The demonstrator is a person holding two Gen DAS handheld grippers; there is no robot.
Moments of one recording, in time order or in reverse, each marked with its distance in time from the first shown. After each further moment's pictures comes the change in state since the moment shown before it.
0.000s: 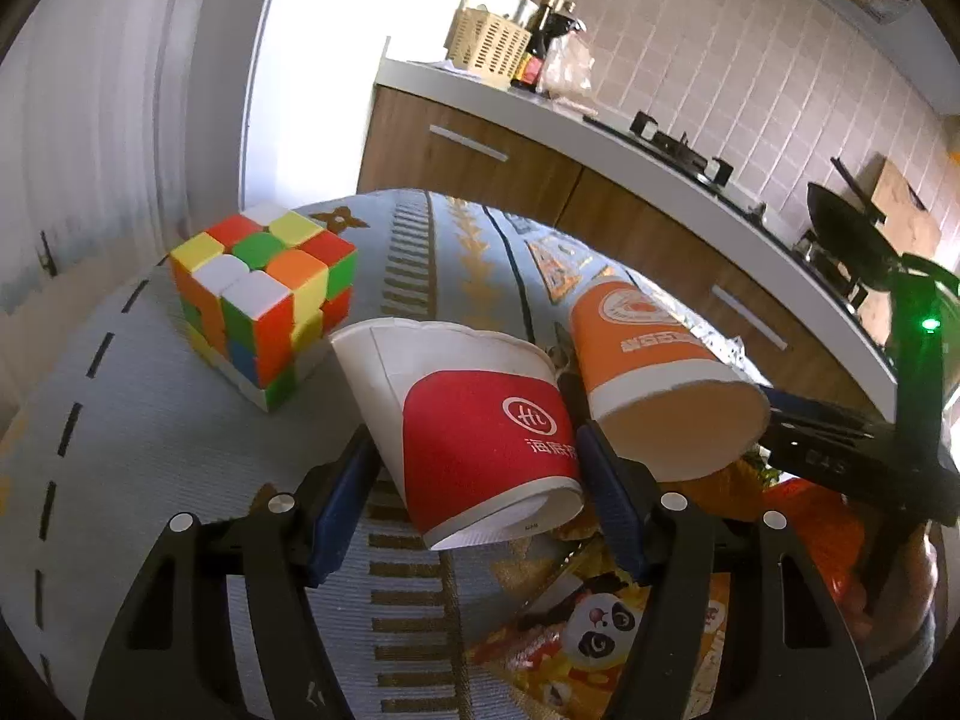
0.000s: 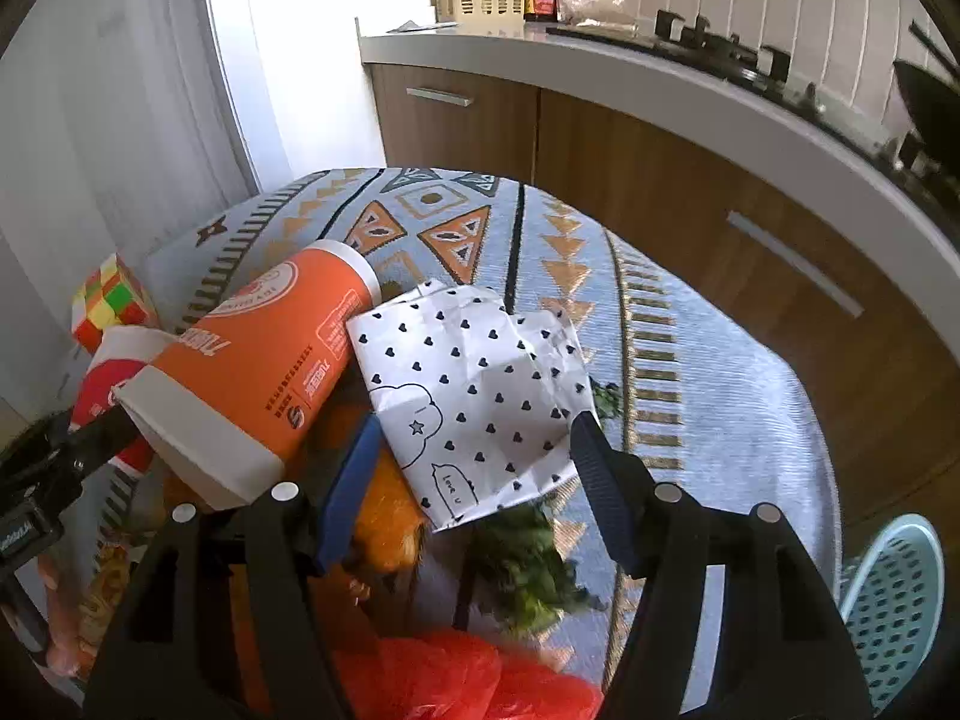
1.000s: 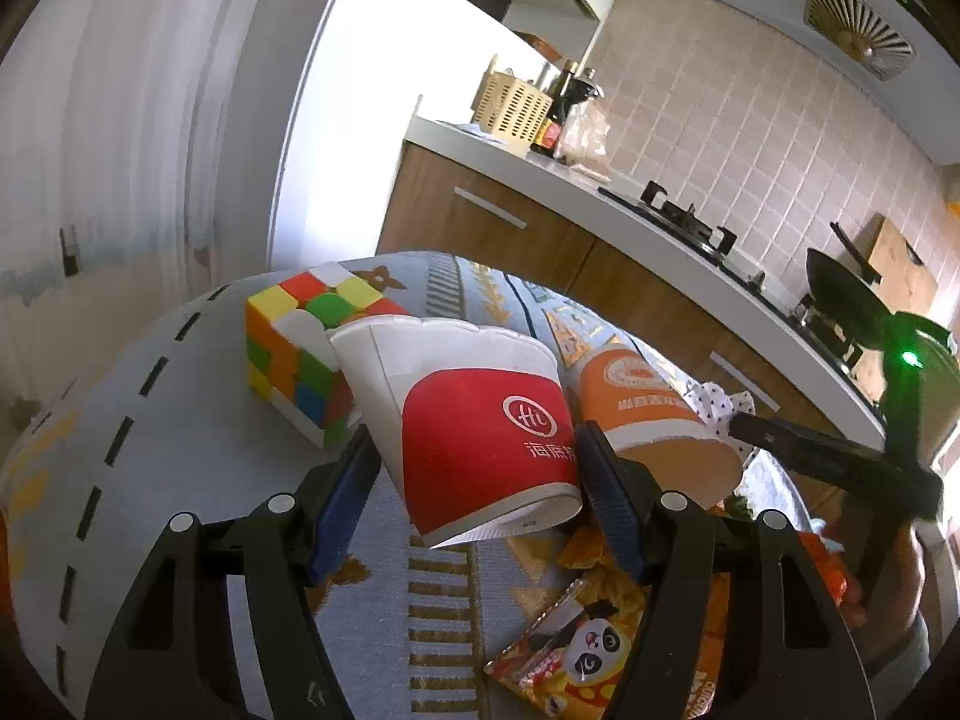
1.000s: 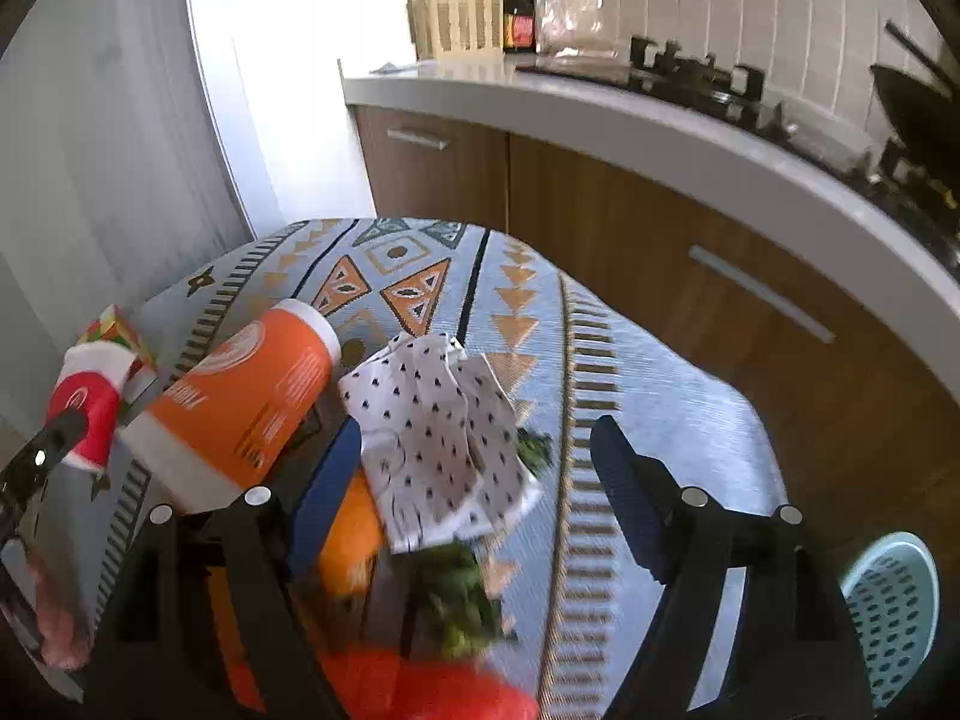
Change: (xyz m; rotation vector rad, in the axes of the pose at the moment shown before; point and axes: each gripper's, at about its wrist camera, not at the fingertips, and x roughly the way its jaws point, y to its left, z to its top) left arm -0.031 0.012 0.004 -0.052 -0.140 0.009; right arm -0.008 -0.028 0.017 0.021 -0.059 -0.010
